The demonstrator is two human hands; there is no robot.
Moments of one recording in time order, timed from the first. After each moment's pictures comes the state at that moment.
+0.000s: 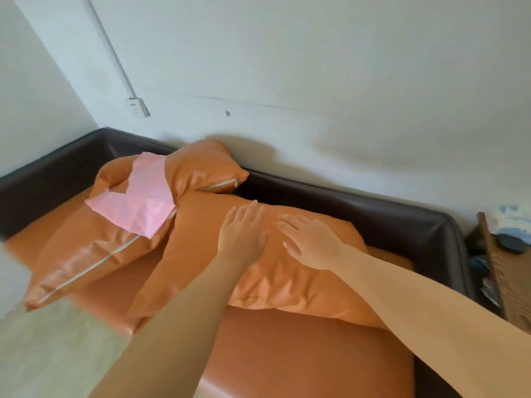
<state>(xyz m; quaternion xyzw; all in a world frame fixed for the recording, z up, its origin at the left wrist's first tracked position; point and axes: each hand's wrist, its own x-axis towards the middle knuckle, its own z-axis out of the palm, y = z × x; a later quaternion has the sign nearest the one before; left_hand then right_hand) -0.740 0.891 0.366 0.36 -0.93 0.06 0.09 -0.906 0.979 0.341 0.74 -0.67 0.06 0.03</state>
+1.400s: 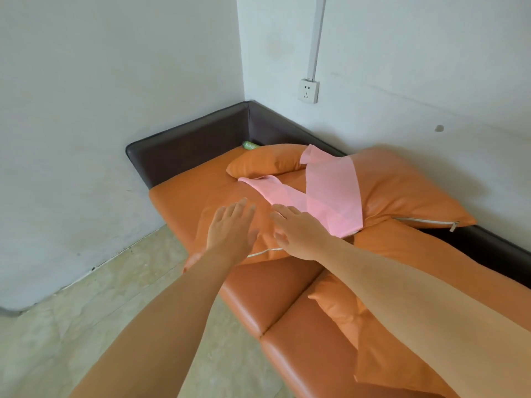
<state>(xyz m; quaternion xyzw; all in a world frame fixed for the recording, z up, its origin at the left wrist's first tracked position) -0.311 0.601 0.355 0.55 -0.83 0.05 0.02 -0.499 0.615 0.344 0.85 -0.52 0.07 -0.01</state>
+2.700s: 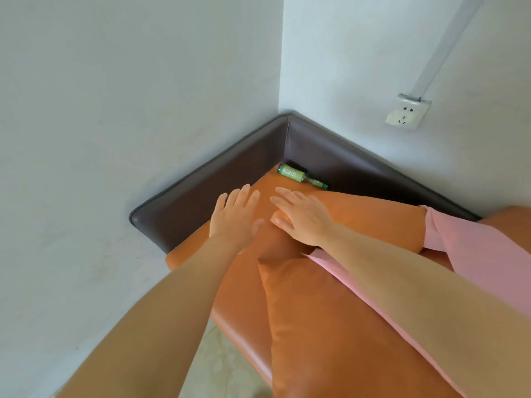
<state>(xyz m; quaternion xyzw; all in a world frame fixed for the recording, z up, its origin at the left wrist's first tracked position) -0.148 0.111 0.314 0.51 -0.86 0.03 -0.03 -0.335 0.137 0.299 0.80 -0.59 0.03 -0.02</state>
